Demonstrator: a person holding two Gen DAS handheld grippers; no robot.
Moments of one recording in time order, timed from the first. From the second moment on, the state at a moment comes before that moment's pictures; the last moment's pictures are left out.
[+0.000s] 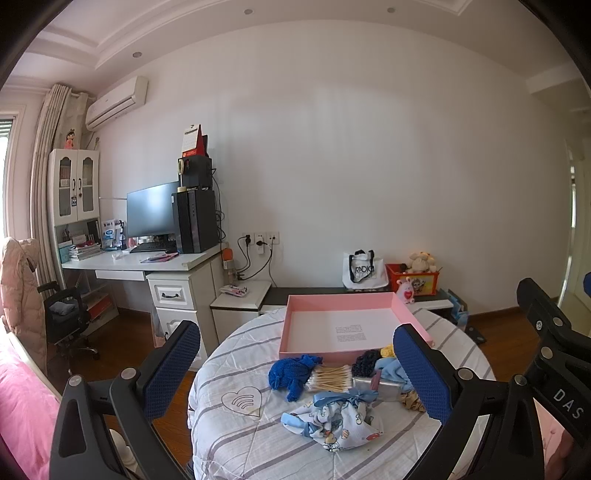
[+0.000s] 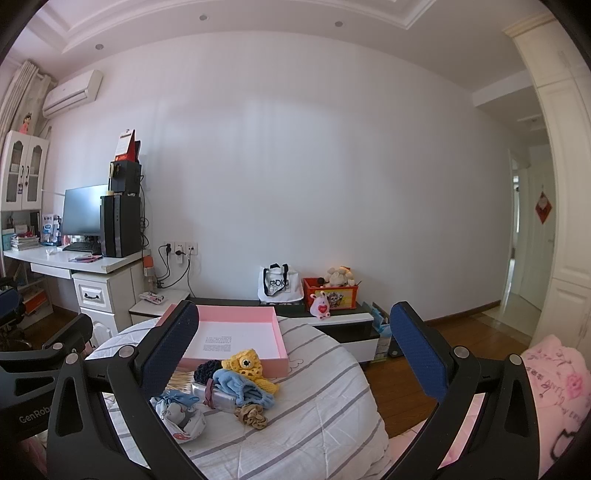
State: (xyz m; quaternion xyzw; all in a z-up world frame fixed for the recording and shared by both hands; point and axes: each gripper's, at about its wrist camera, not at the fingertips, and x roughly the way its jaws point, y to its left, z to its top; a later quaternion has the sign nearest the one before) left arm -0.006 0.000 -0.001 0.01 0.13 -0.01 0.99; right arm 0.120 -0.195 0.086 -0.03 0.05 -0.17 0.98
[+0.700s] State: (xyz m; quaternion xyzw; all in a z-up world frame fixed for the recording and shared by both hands) left arm 0.007 -0.002 -0.008 0.02 0.16 -0.01 0.99; right arm 0.134 -0.199 0.072 -0.03 0.10 -0.17 0.98
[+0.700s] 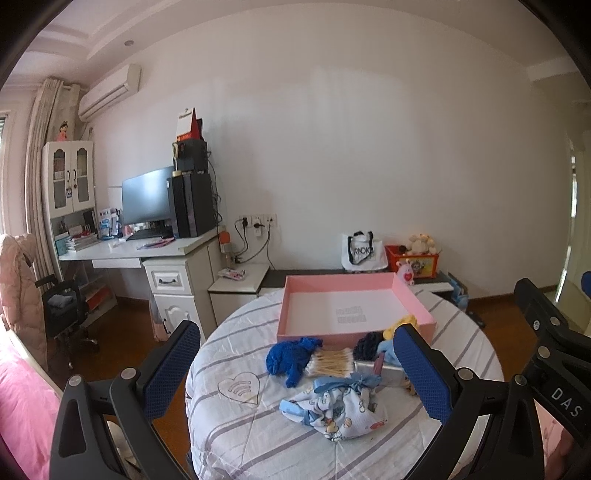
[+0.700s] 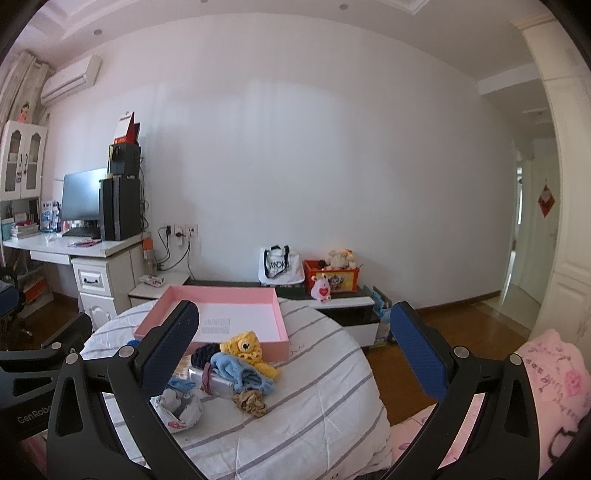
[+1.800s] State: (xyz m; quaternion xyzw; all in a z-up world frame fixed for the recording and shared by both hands) left arm 0.121 -0.011 -0.083 0.02 0.36 -0.09 0.93; right arm 0.227 -0.228 -0.032 -0.02 0.31 -0.17 0.94
